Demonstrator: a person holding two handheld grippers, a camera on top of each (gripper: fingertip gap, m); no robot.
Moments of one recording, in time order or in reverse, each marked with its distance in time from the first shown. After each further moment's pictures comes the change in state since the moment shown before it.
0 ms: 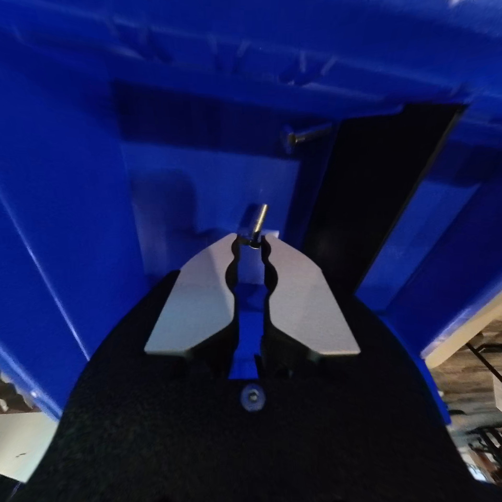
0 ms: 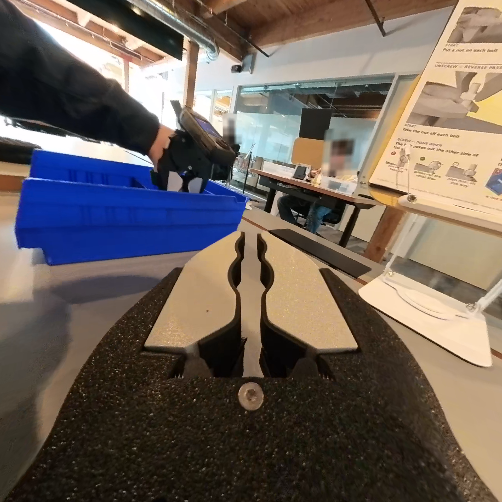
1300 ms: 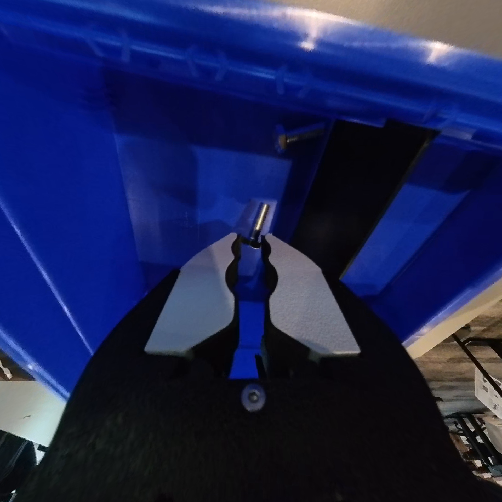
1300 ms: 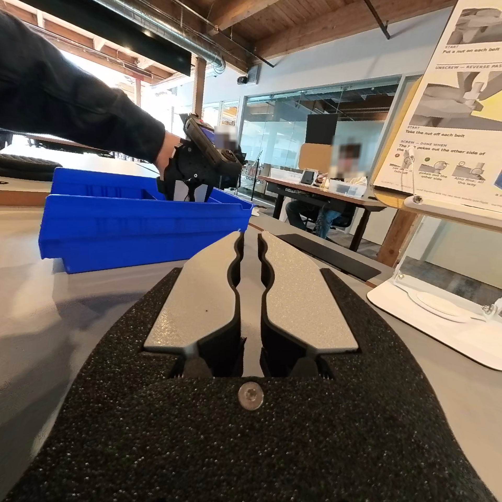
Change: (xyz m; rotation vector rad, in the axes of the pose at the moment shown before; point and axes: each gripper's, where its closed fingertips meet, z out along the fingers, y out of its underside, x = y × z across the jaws) left arm 0.007 0.000 -0.006 -0.077 -0.026 -0.042; right arm 0.000 -0.007 -0.005 0.029 -0.024 0.046
